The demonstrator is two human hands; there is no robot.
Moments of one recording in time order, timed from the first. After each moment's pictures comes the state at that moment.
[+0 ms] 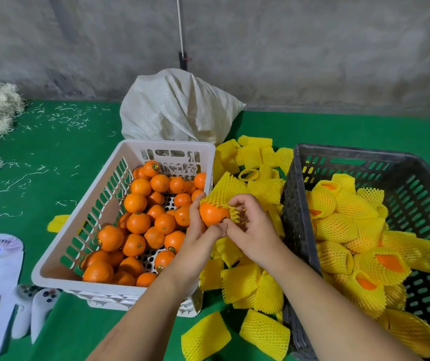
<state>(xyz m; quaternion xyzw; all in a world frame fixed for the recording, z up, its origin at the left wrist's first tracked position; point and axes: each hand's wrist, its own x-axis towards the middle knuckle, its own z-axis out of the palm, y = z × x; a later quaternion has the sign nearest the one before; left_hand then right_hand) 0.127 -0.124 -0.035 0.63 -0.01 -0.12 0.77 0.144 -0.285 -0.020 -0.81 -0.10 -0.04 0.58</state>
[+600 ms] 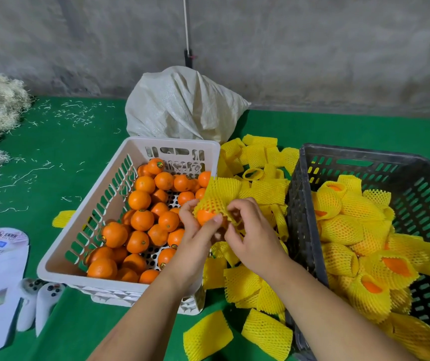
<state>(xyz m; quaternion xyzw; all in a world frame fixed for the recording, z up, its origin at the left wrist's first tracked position) 0.127 -0.119 -0.043 0.59 -0.01 -0.07 0.81 0.138 -0.278 -0.027 -0.86 -0.21 -0.20 0.42</state>
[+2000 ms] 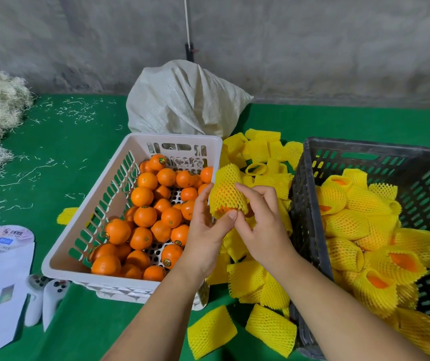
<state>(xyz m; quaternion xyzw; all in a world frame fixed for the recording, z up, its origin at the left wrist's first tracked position) 0.141 -0.139 -0.044 0.51 -0.02 -0.03 0.86 0.139 -0.280 -0.025 -0.84 -0.15 -0.24 0.46</state>
